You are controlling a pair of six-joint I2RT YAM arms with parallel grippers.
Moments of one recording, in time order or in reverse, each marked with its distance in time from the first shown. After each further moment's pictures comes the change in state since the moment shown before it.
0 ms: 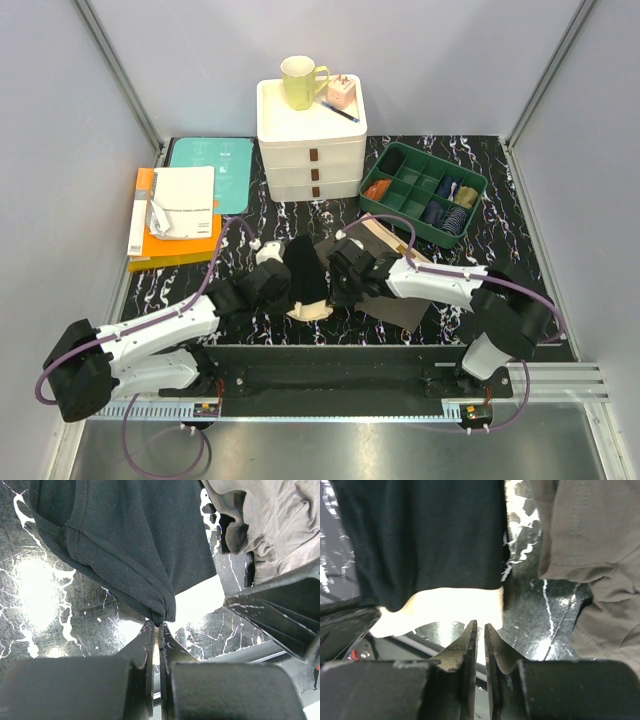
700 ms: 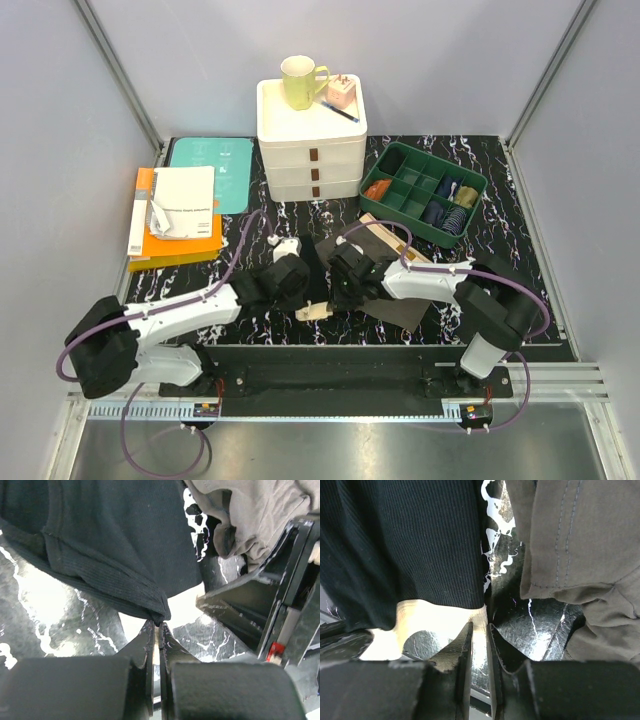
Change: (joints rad) left arm -0.042 0.163 0.093 0.019 -0.013 0.000; right arm -0.018 0.075 -0.051 0.090 -0.021 -0.016
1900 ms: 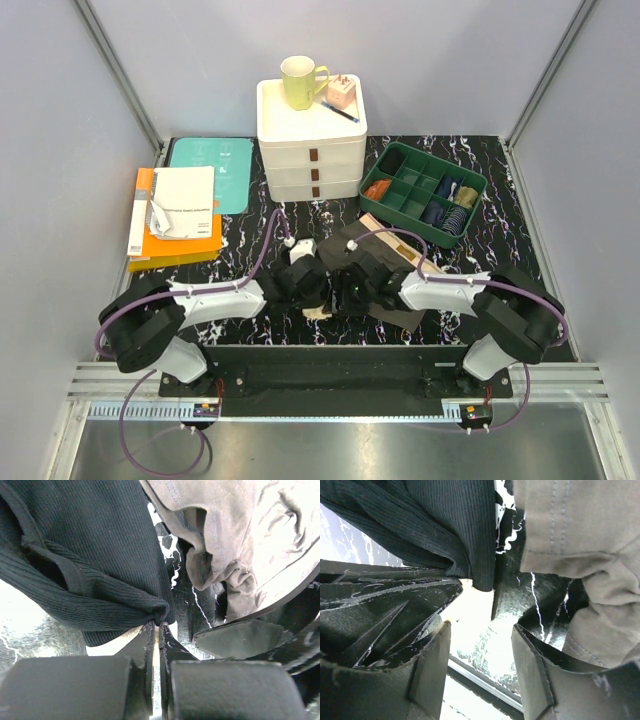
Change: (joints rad) left arm -0.015 0.242 0.011 0.264 0.037 -0.062; right arm -0.018 -0.113 -0.167 0.174 -0.076 0.046
